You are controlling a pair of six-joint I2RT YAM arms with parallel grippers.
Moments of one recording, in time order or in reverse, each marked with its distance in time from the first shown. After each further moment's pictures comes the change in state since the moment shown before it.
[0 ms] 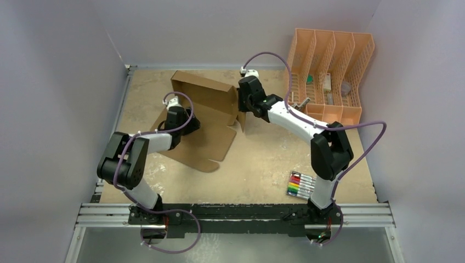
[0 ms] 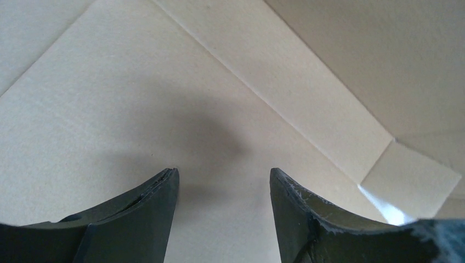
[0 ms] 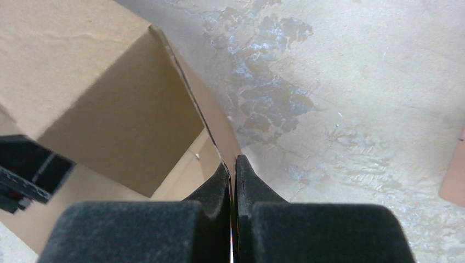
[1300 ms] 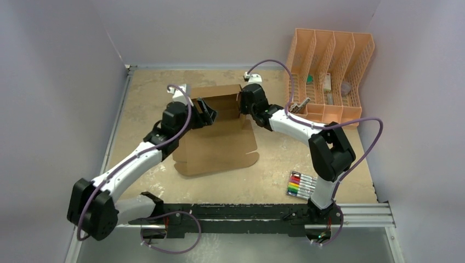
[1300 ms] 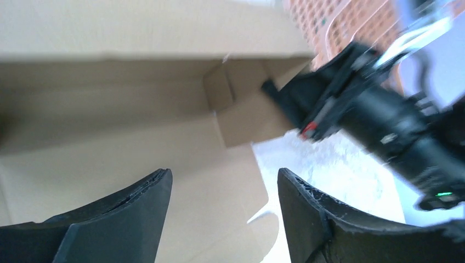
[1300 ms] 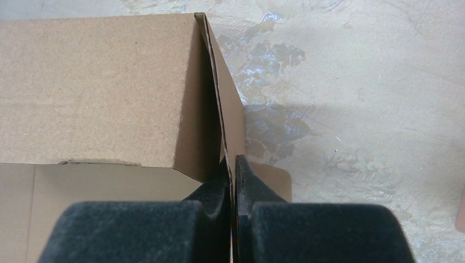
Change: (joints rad) left arm -0.250 -0.430 0.051 -0.230 0.066 -0.052; right arm -0.014 -0.018 -0.176 0.284 0.040 -0.011
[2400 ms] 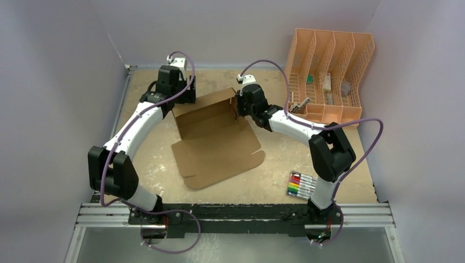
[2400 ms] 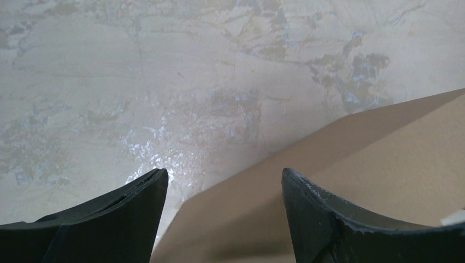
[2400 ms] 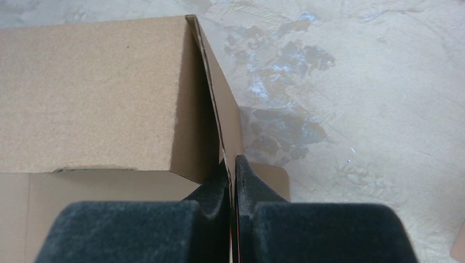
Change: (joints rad) left arm 0.230 0.302 0.587 -0.503 -0.126 0.512; right arm 0.009 -0.001 0.007 0.000 -0.091 -0.129
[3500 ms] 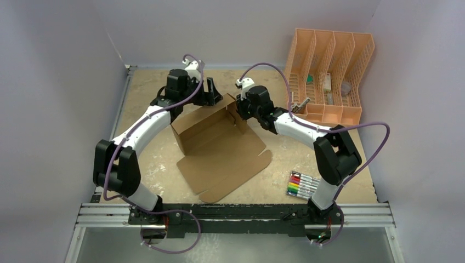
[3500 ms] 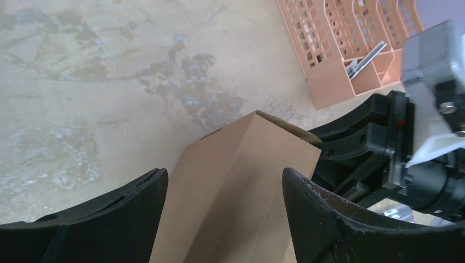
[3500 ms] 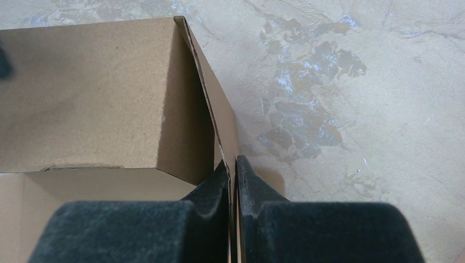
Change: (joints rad) left arm -0.058 0.021 -0.111 0.299 0.464 -0.188; right arm -0.037 -0.062 -0.090 0.056 -0.220 -0.157
